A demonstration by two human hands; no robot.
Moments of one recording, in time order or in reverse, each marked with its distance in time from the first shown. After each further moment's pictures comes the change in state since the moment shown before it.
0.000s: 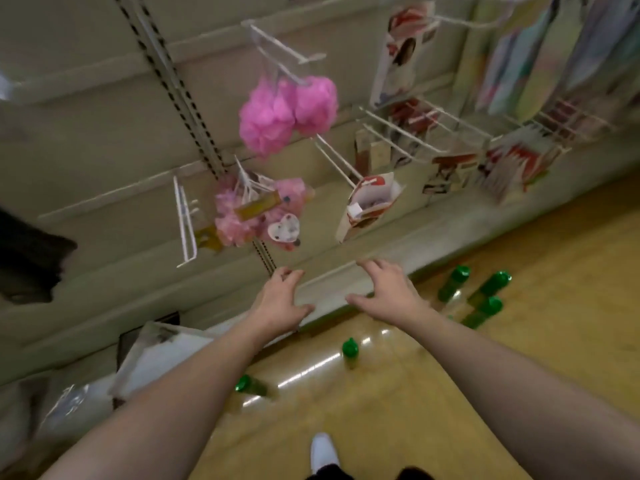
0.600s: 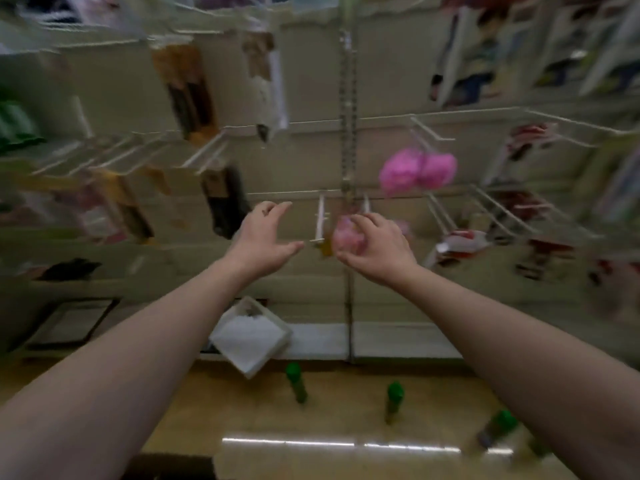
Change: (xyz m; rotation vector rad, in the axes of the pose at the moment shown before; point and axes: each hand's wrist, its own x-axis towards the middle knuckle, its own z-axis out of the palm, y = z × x) left_hand -0.252 -0.020 -0.147 -0.044 0.683 -0.200; right_hand -0.100 -0.186 -0.067 -0.047 0.163 -0.616
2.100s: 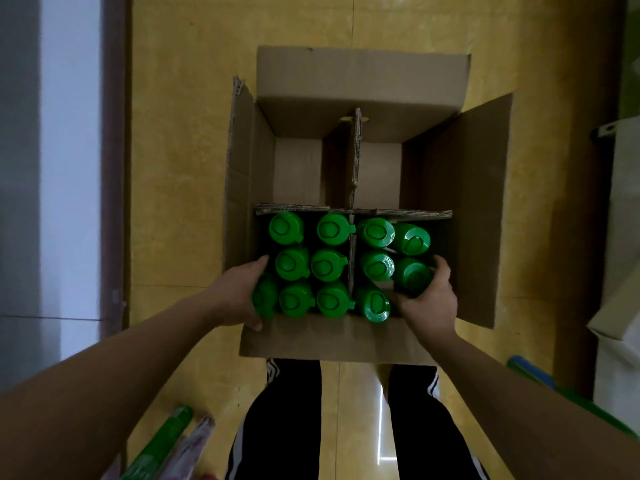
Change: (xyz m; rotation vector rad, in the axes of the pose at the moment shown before) left_hand -0.665 -0.556 0.390 -0.801 -0.432 -1.587; right_hand -0.248 -0.216 0.832 -0.113 -1.195 -0.272
